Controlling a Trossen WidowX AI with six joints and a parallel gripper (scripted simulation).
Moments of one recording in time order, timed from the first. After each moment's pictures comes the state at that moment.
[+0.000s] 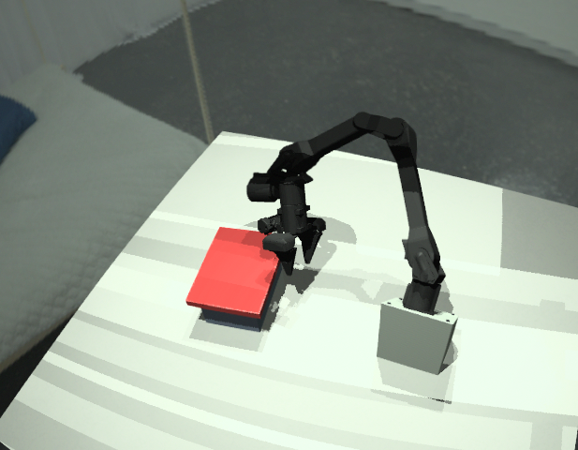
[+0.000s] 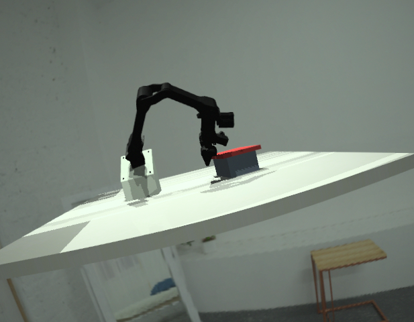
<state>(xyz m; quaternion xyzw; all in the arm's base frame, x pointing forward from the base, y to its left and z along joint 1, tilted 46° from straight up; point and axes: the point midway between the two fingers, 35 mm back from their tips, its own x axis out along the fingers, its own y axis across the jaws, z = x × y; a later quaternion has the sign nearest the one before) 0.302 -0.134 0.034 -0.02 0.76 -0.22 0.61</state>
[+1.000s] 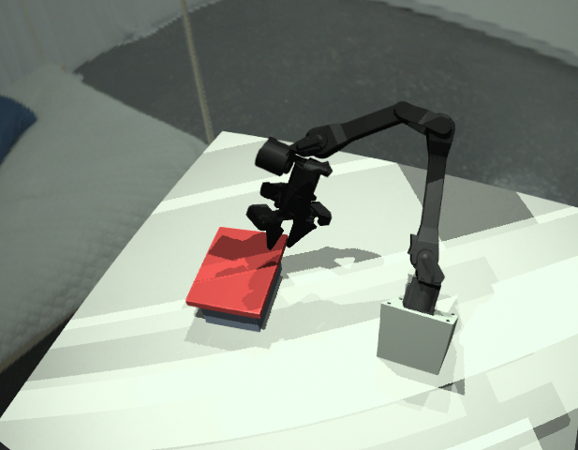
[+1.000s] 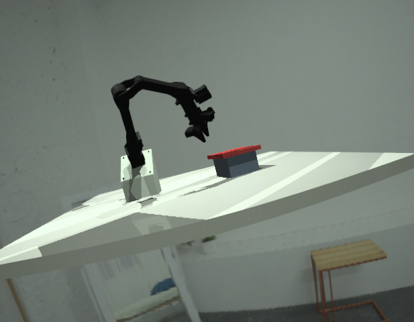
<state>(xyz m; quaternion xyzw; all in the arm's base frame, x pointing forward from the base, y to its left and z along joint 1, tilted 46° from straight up) 0.324 -0.044 0.073 0.08 0.54 -0.33 0.77</state>
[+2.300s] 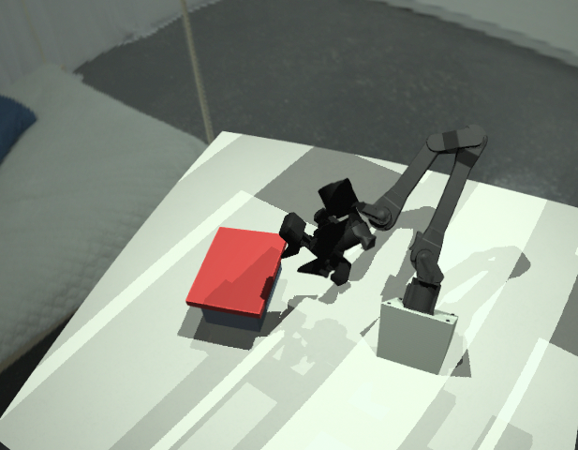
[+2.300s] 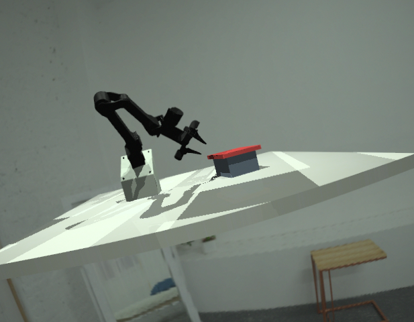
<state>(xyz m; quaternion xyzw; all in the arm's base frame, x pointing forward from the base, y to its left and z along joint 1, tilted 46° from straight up) 0.280 -0.067 0.034 0.33 0.19 -0.35 0.85</state>
